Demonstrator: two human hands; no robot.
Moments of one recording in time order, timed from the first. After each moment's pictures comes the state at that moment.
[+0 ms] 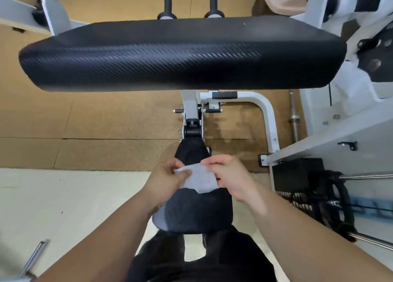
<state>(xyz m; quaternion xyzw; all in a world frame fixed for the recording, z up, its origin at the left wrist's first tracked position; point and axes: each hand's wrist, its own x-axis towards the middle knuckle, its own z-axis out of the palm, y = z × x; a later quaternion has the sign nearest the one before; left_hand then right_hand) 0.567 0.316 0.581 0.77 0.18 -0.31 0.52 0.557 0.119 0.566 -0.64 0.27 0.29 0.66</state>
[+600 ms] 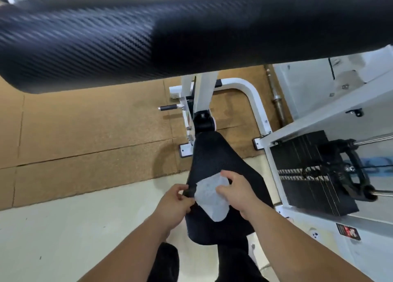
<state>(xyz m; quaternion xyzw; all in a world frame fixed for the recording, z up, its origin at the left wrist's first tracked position) 0.575 0.442 0.464 0.72 0.15 -0.48 0.48 0.533 0.242 0.478 -0.71 0.41 0.25 0.52</state>
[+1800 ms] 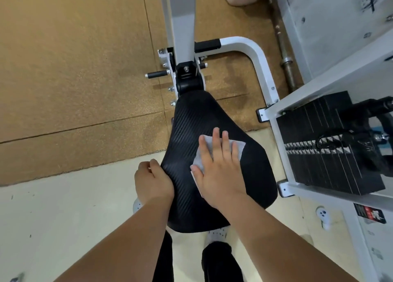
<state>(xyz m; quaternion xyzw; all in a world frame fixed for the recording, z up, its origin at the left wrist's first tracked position) 0.540 0.395 0.345 0.86 0.30 -0.15 0.39 0.488 0.246 0.359 -0.98 0.10 0.16 0.06</state>
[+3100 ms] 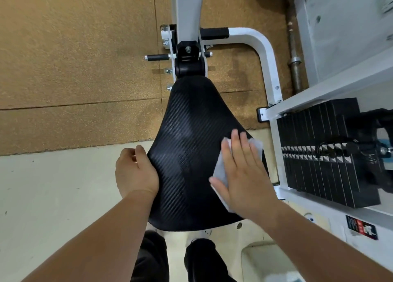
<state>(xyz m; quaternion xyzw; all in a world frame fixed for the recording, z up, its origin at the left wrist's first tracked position) 0.535 0.397 0.332 0.86 0.30 -0.12 0.39 0.450 0.168 0.360 -0.99 -0.03 0.16 0.03</state>
